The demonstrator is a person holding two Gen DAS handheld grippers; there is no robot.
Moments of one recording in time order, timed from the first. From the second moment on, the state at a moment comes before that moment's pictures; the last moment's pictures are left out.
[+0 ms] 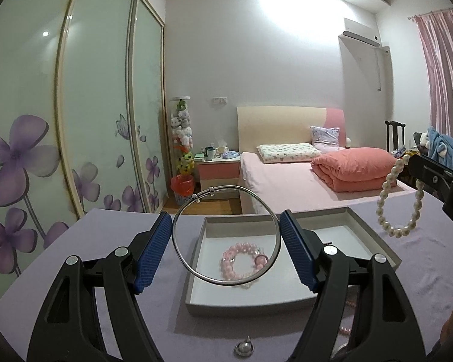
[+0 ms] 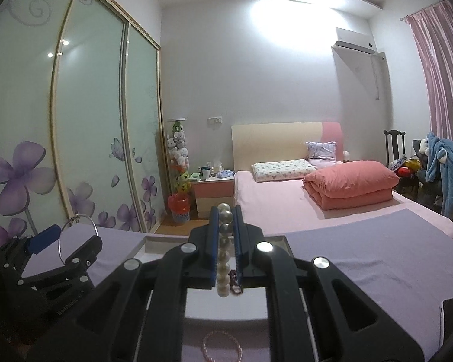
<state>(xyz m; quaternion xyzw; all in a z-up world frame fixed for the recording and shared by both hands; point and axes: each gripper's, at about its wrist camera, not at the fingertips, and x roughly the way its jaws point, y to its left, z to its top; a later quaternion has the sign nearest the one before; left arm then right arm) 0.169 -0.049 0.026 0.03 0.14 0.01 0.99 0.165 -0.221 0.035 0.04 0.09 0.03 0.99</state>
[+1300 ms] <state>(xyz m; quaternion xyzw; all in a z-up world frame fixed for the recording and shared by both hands) 0.265 -0.045 -0.022 0.01 0.29 -0.03 0.96 0.297 -0.242 -0.040 0.11 0.28 0.05 0.95</state>
